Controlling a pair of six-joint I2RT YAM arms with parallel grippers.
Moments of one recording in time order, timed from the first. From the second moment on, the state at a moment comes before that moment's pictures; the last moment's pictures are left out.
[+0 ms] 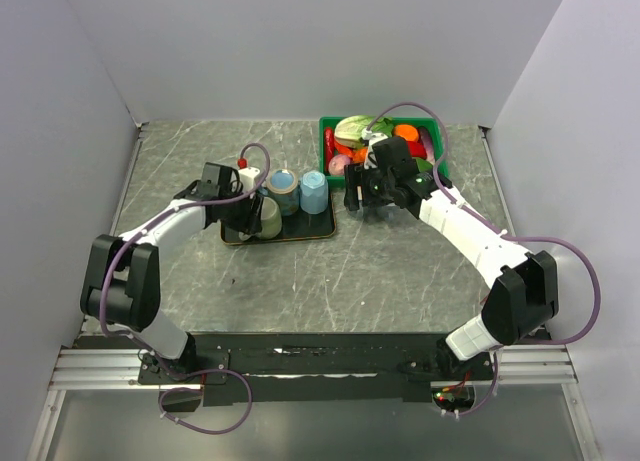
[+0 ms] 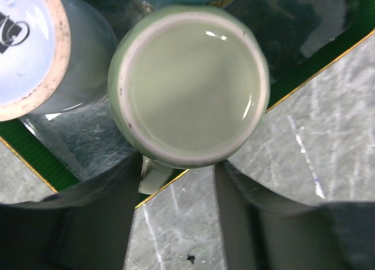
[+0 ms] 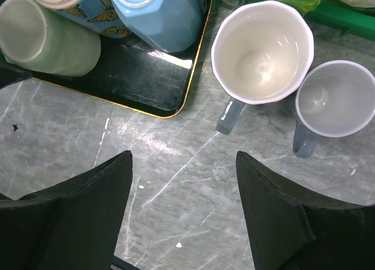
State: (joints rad) left arm -0.25 1.58 1.01 -0.36 0.32 0.11; right arm 0.49 1.49 1.31 -0.59 -0.05 0.23
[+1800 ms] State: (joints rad) left arm -0.32 1.29 1.20 0.07 0.55 -0.88; right arm 0.52 1.25 1.31 -0.25 -0.48 0.51
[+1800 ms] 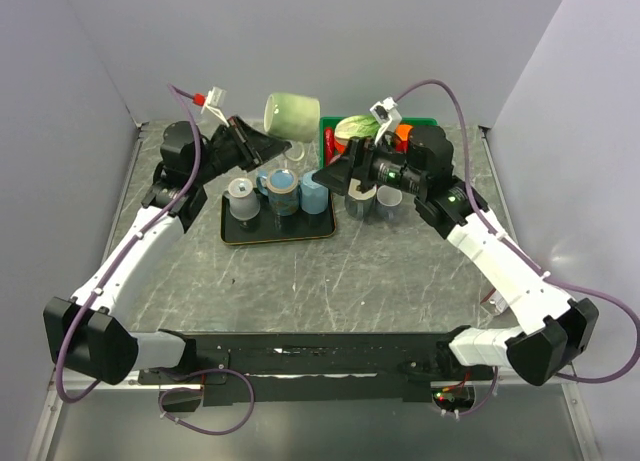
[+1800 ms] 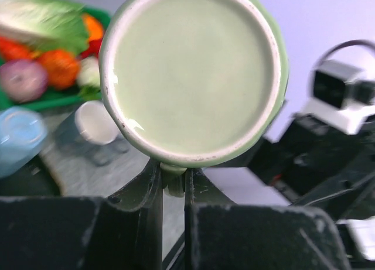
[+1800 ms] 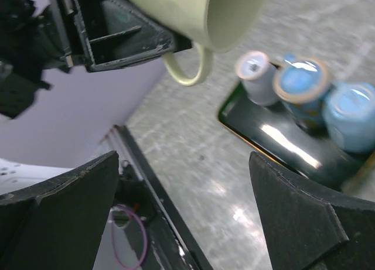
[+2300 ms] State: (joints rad) left arm -0.33 1.28 1.20 0.33 0.63 -1.11; right arm 0.53 1.35 1.36 0.06 -0.52 0.63
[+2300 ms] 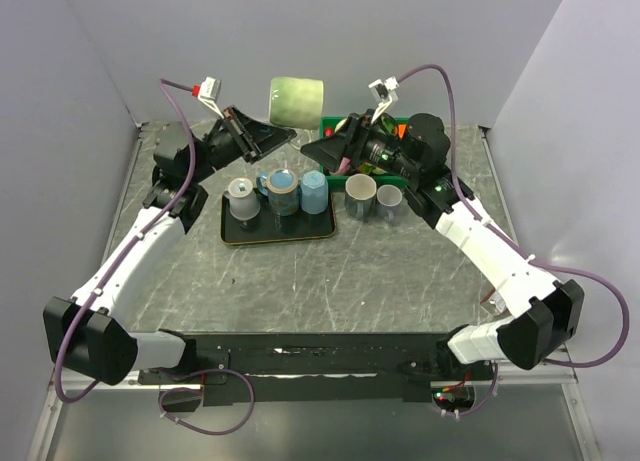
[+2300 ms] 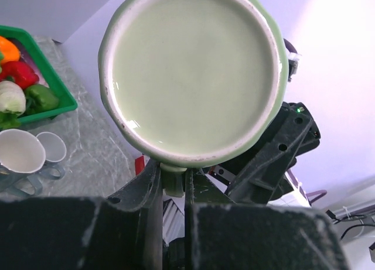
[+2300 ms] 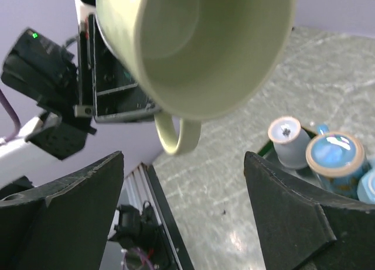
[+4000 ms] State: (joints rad) left arm -0.40 1.17 1.24 -0.29 0.07 -0.50; right arm 0.24 1.22 1.29 -0.71 0.26 0.28
